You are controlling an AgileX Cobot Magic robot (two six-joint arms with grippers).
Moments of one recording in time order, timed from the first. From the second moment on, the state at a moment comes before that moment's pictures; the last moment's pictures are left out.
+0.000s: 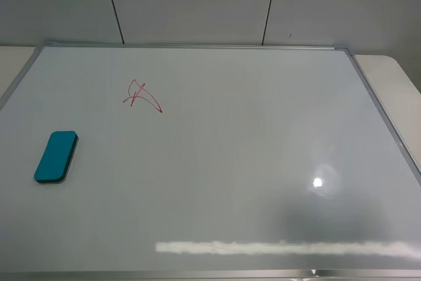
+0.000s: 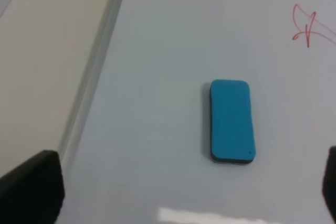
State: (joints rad) left arm 0.03 -0.01 -0.51 0.07 1.05 -0.13; right arm -0.06 0.00 -0.50 -0.06 1.06 -0.04
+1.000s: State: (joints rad) left arm 0.03 -0.01 -0.51 0.07 1.05 -0.13; right arm -0.06 0.00 -0.50 -0.07 1.06 -0.02
